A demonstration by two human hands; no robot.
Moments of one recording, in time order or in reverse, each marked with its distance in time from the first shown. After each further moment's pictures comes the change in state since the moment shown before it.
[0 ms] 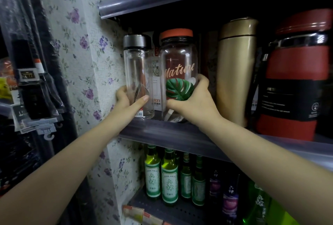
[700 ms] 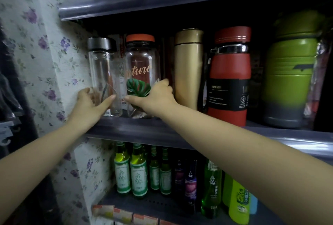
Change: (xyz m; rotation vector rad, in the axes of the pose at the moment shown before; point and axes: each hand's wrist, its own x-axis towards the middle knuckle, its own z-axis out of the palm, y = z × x) left_hand -0.008 0.015 0.005 0.102 0.175 0.012; right_hand -0.012 -0.032 -0.013 -0.261 -0.062 0.148
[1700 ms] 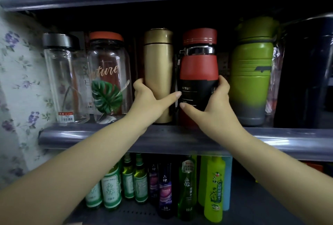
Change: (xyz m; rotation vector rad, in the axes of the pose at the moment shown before) left_hand -0.071 0.133 0.124 -0.295 -0.348 0.095; right_hand -0.065 0.099 -0.116 -0.046 0.383 -0.168
